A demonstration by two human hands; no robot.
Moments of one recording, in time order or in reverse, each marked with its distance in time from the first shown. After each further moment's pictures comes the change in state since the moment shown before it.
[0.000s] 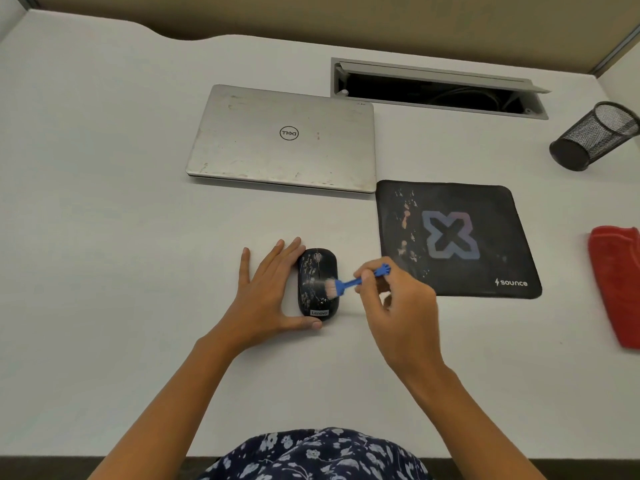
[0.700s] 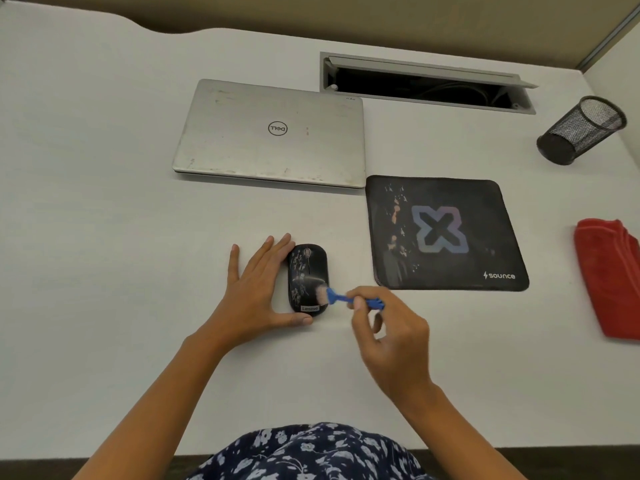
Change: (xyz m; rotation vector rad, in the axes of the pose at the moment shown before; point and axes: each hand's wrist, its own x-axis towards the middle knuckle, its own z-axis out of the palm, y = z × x) left_hand 0.001 0.000 0.001 0.001 0.010 -0.003; right_hand -0.034 0.023 0.004 -0.015 0.071 -0.202
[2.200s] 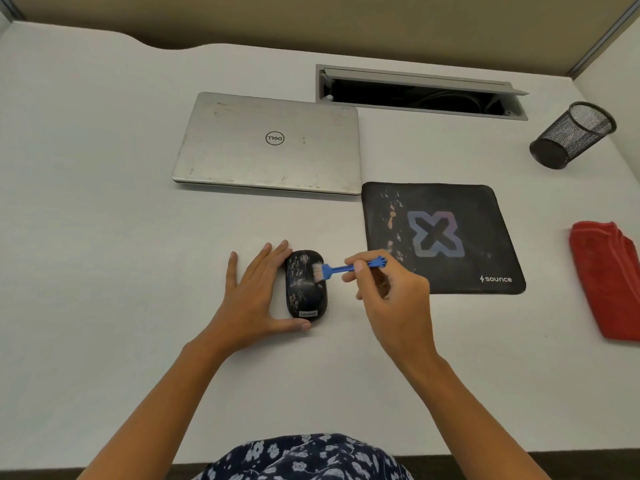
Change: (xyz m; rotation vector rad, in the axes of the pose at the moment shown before) left_hand 0.001 0.001 0.000 0.007 0.008 -0.009; right_hand 0.043 -0.002 -0.005 0.177 -0.045 0.310
